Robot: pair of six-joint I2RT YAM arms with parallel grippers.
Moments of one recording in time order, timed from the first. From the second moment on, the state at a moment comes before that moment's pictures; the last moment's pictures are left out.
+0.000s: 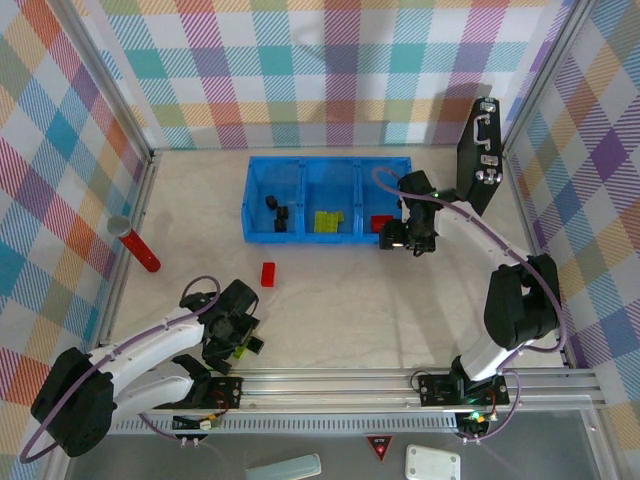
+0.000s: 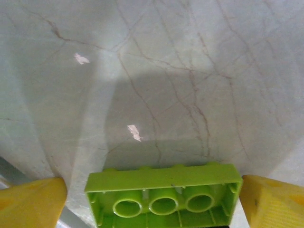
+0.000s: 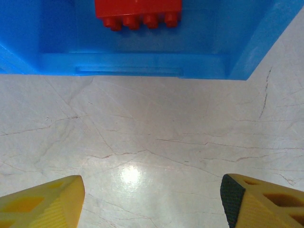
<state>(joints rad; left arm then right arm) -0.62 1.01 0.45 -0.91 0.04 -1.70 0.35 1.62 1.28 -0.94 -0.06 0.34</state>
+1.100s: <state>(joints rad) -0.40 1.05 0.63 -0.92 0.08 -1.30 0.35 1.58 1.27 -0.98 -0.01 0.34</state>
